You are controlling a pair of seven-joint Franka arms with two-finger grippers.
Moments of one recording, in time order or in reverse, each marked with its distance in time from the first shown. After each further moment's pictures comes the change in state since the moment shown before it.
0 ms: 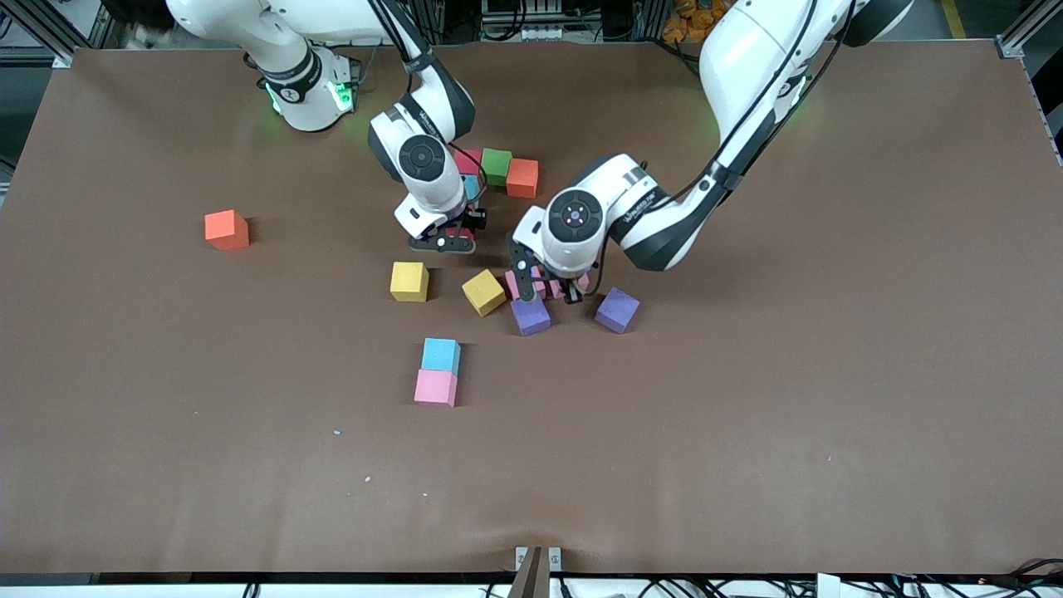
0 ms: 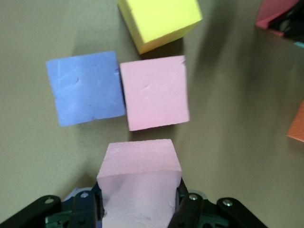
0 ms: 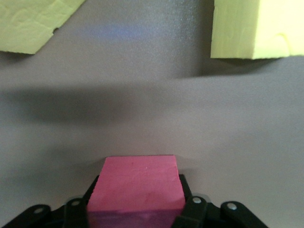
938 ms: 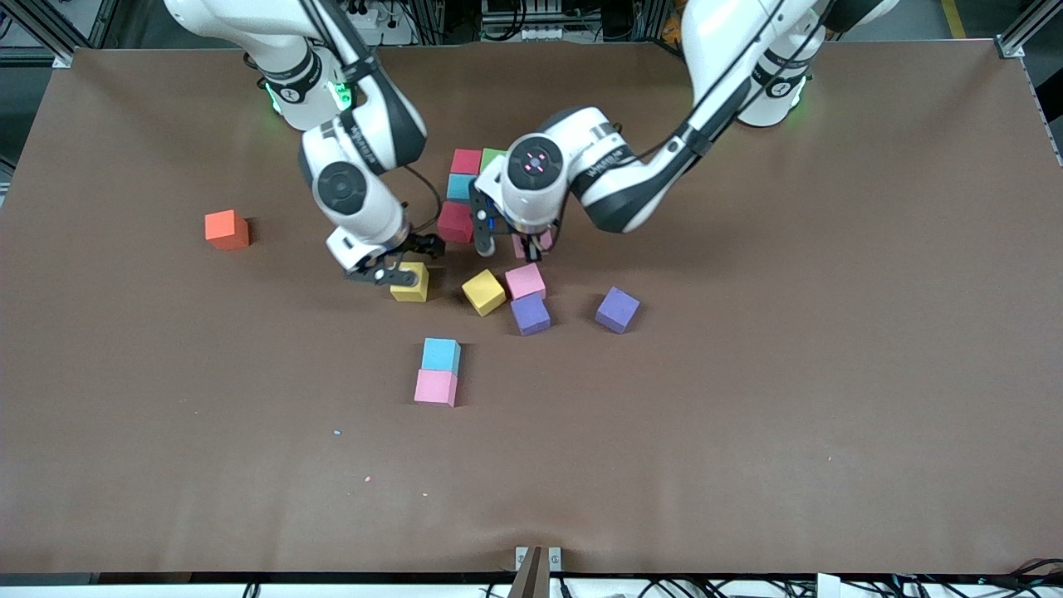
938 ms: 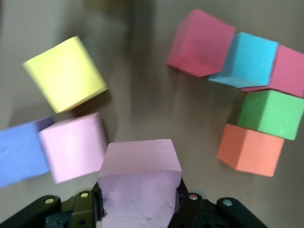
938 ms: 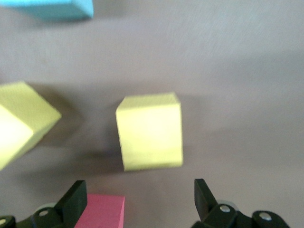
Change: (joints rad) left arm -0.081 -0.014 -0.079 0.026 -0.027 -0.020 0.003; right arm -0.171 -0.107 -0.114 0.115 -0.017 -0.219 -0.184
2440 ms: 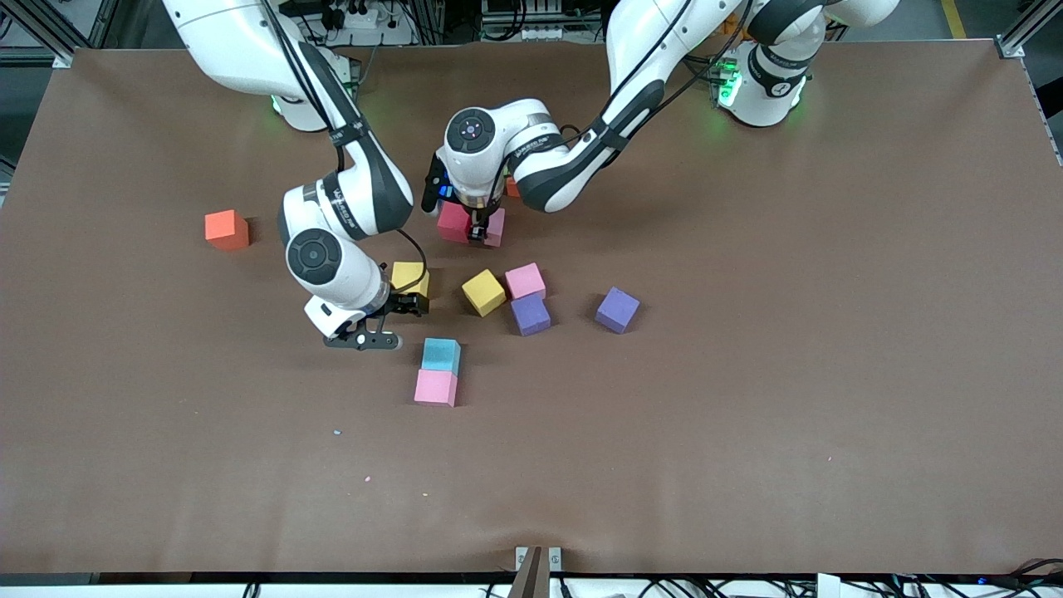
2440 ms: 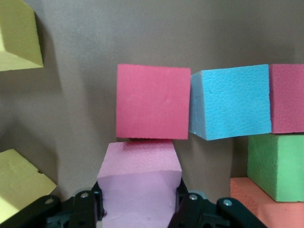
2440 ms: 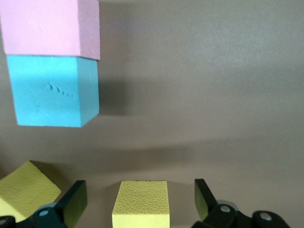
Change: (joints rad) left arm -0.269 0.145 0.143 0.078 0.061 0.166 0.120; right arm -0.091 0.208 0.010 0.271 -0.040 -0.045 -0.125
